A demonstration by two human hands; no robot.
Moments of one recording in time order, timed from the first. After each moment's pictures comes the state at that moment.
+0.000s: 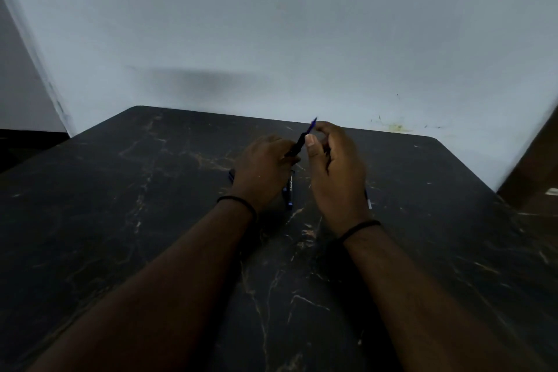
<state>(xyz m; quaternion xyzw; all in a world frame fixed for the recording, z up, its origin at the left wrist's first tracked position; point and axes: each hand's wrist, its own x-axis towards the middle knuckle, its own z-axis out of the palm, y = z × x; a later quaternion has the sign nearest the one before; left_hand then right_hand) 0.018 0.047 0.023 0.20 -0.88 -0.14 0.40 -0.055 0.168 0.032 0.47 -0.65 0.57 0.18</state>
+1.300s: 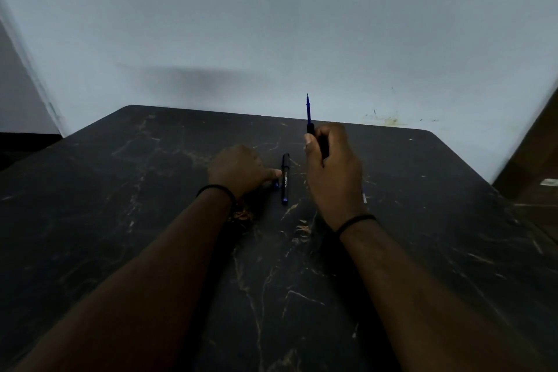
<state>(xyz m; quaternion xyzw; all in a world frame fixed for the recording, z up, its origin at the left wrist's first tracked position) 0.029 0.017 0.017 0.37 -0.89 -0.17 0.20 -0.070 0.159 0.015 0.42 -0.68 0.57 0.19</state>
